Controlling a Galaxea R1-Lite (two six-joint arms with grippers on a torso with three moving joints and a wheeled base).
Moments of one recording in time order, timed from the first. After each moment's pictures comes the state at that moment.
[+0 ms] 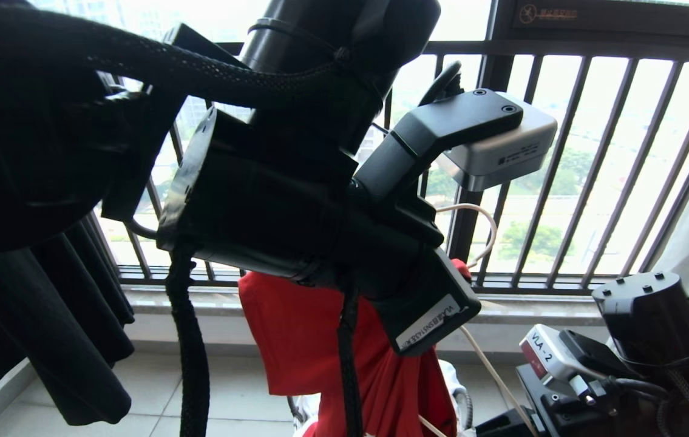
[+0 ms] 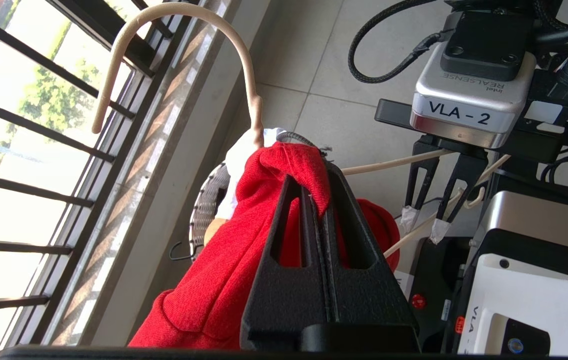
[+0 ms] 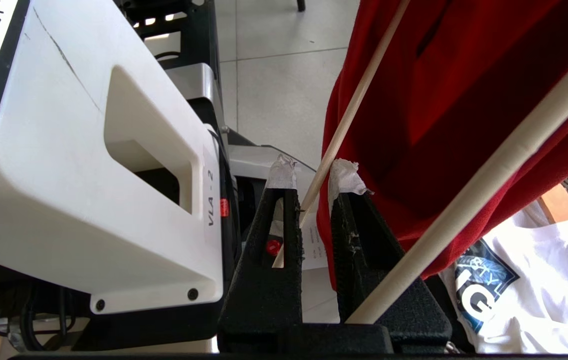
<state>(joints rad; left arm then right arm) -1.01 1.73 -1.73 0.52 -0.10 0.34 0.50 1.47 -0.55 -0.20 0.85 -0.46</state>
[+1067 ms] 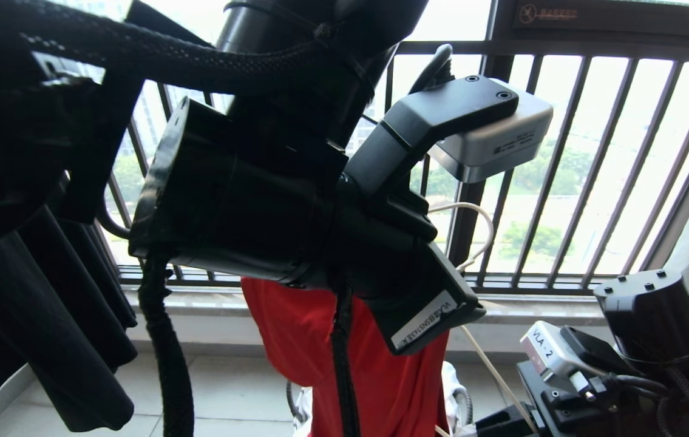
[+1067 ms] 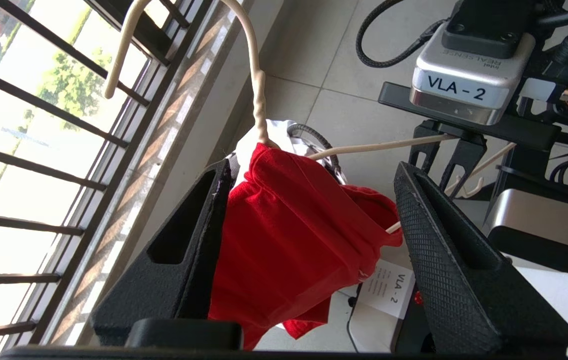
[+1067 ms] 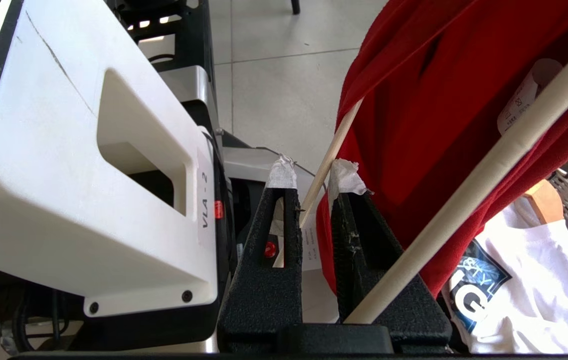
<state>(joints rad) -1.03 1.69 -1.71 0.52 -0.03 0.32 0.49 1.47 -0.55 -0.22 0.85 -0.46</state>
